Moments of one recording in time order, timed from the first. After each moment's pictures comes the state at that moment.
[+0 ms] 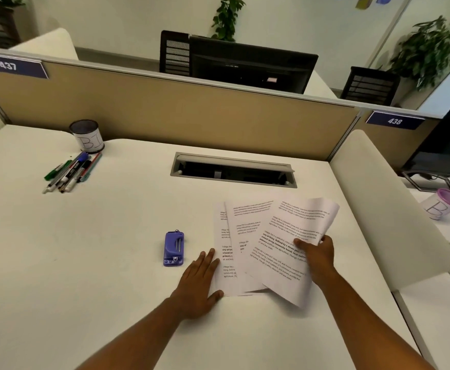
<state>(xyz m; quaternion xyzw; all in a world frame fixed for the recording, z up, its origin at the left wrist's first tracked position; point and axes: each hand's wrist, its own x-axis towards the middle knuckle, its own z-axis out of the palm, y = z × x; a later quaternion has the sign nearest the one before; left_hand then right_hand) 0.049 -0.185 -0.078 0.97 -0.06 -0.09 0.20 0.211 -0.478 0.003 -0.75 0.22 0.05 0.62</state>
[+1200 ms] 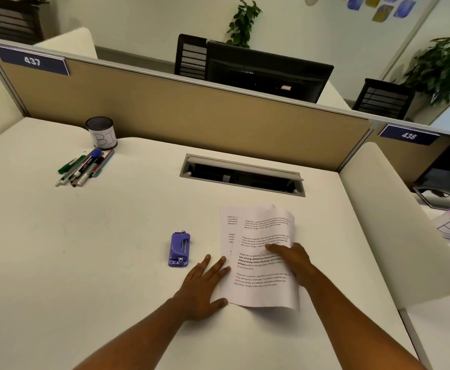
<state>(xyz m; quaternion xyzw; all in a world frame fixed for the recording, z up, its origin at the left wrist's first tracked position) 0.049 -0.181 -0.085 0.97 -0.07 -0.10 0.21 0.215 -0.423 0.002 -0.80 0.15 0.25 0.52</state>
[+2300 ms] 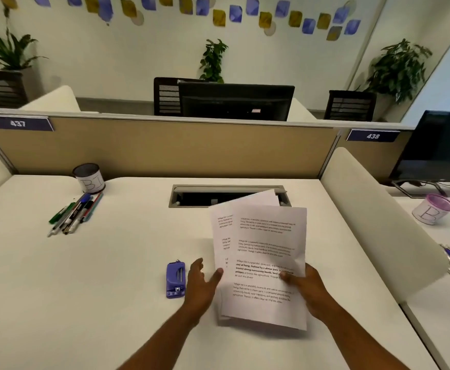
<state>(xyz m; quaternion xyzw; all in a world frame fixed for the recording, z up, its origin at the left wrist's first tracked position) 0.084 -0.201 0.002 0.72 0.27 -0.01 0.64 0.173 -0.472 -0.002 -0.69 0.06 0.20 0.69</state>
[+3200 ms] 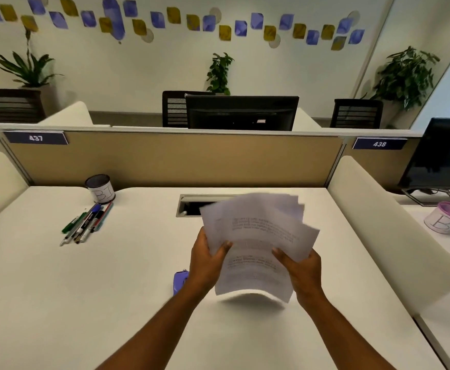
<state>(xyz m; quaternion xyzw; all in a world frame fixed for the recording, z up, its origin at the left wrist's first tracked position) 0.114 -0.195 0.099 0.73 0.13 0.16 0.65 0.170 -0.408 0.067 -0.68 0.01 -0.03 0.73</state>
